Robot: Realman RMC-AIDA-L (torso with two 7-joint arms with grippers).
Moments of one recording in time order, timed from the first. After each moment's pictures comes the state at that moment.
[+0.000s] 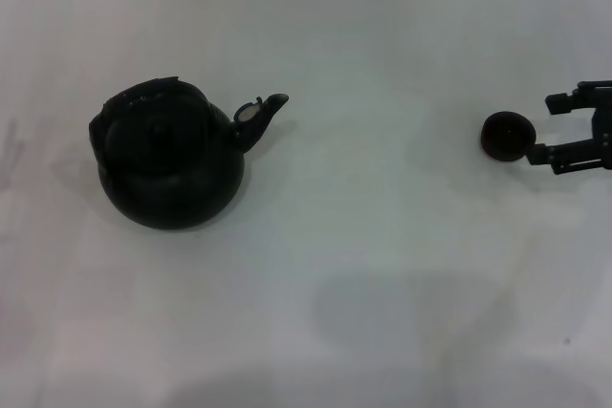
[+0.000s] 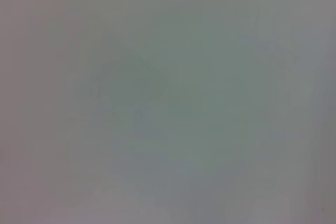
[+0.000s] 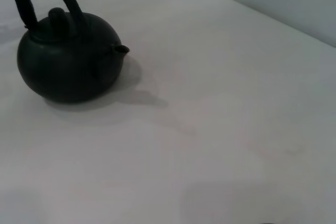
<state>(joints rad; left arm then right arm) -0.17 -2.08 0.84 0.08 0.64 1.49 -0.49 0.40 1.95 -0.88 -0.94 0.98 1.52 -1.56</state>
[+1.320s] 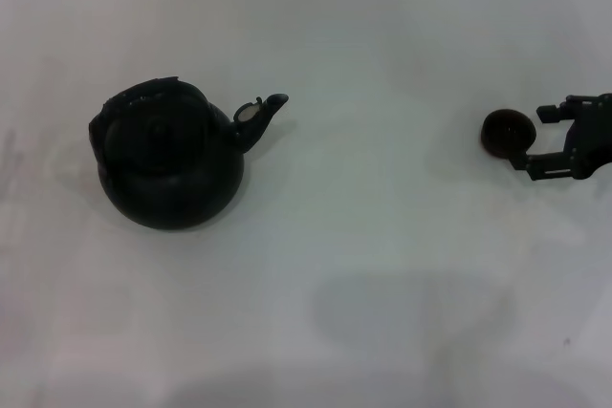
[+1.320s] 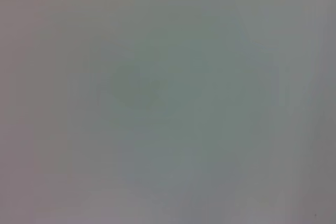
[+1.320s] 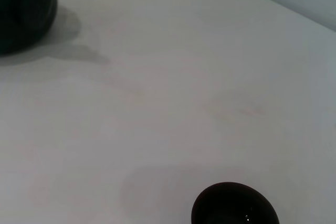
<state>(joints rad) -0.13 -2.08 0.85 0.07 0.65 1.54 -0.49 0.40 2.01 -0.92 -0.79 0.96 1.23 -1.69</state>
